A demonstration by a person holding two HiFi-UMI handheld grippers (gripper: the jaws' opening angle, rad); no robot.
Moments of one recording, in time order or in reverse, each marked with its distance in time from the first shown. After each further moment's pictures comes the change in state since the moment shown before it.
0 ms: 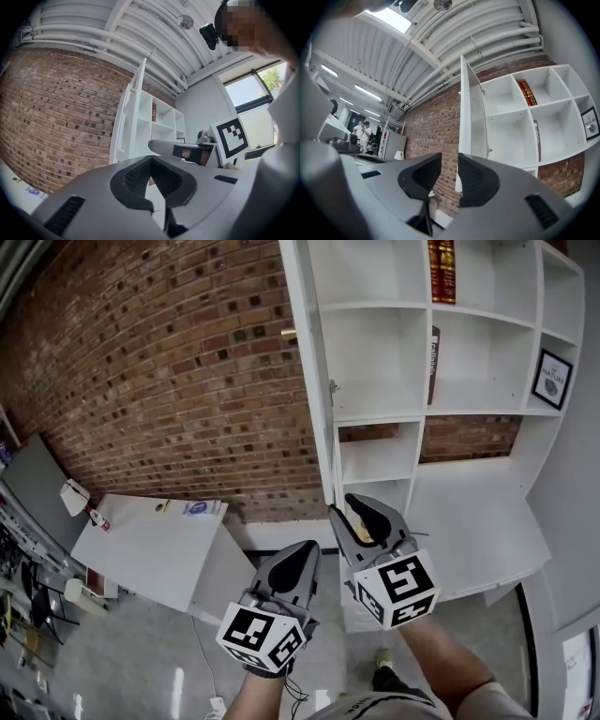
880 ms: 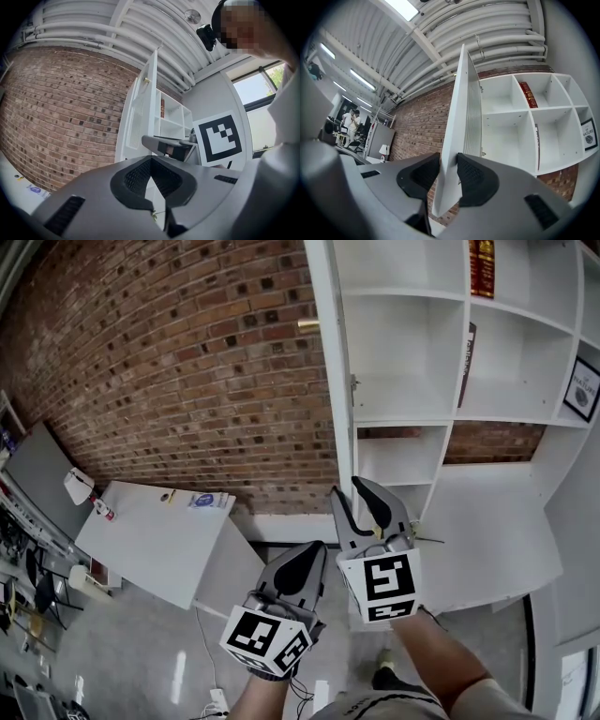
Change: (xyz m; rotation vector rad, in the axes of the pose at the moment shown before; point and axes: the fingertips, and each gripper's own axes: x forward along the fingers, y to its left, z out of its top) left arm 0.043 0.045 -0.011 -0.016 0.020 0.054; right arm 0.079 -0.033 -0.007 -0.081 -0.017 -0.113
